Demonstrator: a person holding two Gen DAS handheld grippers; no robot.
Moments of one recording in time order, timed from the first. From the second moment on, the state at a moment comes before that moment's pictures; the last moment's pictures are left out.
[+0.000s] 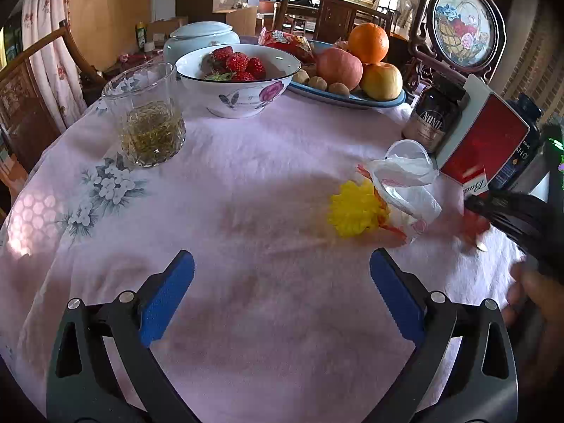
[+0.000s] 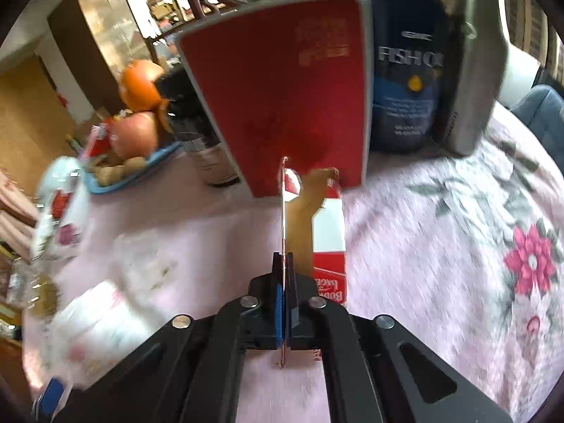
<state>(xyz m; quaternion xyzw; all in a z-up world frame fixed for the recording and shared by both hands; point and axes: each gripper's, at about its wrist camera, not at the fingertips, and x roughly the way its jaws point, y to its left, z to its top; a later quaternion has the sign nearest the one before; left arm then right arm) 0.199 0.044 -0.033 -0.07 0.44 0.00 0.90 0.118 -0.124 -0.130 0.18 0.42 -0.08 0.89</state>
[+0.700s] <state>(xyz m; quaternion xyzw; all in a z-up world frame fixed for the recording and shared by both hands) 0.199 0.019 -0.044 -0.02 0.41 -0.03 0.91 0.020 -0.146 -0.146 0.24 0.41 0.06 0.88</state>
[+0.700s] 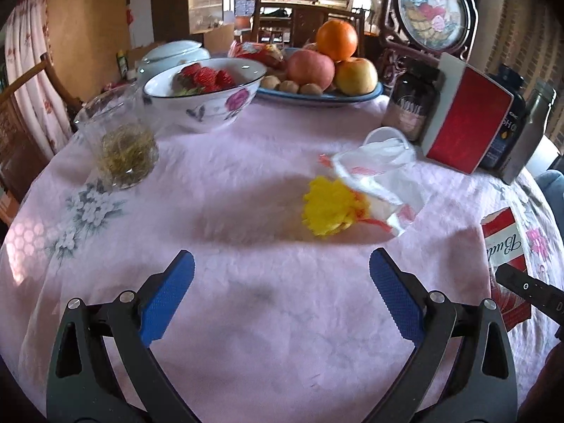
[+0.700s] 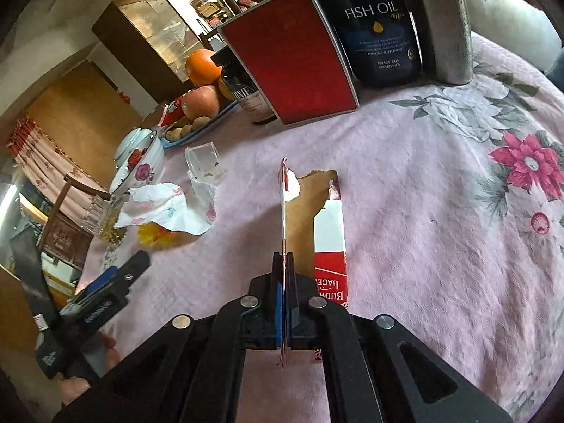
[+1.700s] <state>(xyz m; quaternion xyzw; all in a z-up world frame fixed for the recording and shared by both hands) 0.171 -0.012 -0.030 0.10 0.42 -0.11 0.90 0.012 -0.127 -0.135 0.23 0.41 0.12 0.87</state>
